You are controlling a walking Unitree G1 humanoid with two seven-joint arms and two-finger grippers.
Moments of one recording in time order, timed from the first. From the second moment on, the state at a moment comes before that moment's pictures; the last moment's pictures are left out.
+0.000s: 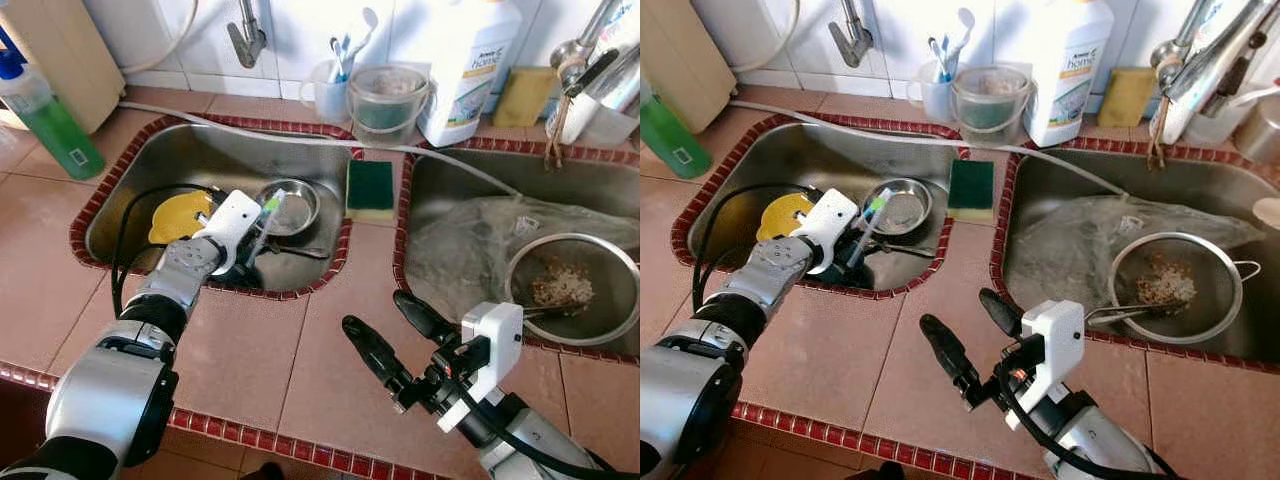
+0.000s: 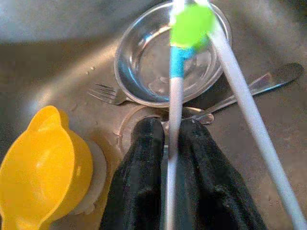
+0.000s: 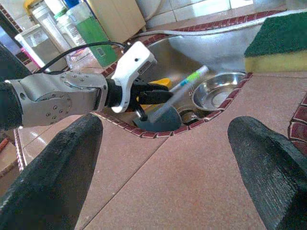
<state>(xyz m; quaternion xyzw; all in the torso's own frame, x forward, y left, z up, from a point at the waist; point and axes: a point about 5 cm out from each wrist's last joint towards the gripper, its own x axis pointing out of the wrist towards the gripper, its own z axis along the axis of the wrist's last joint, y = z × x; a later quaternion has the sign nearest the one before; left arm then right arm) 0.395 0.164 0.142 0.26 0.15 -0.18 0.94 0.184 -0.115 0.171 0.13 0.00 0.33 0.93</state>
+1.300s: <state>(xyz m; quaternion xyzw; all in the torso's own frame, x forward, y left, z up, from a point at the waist) 0.397 0.155 0.175 0.09 0.00 -0.16 0.98 0.256 -0.130 0.175 0.10 -0.08 0.21 0.97</state>
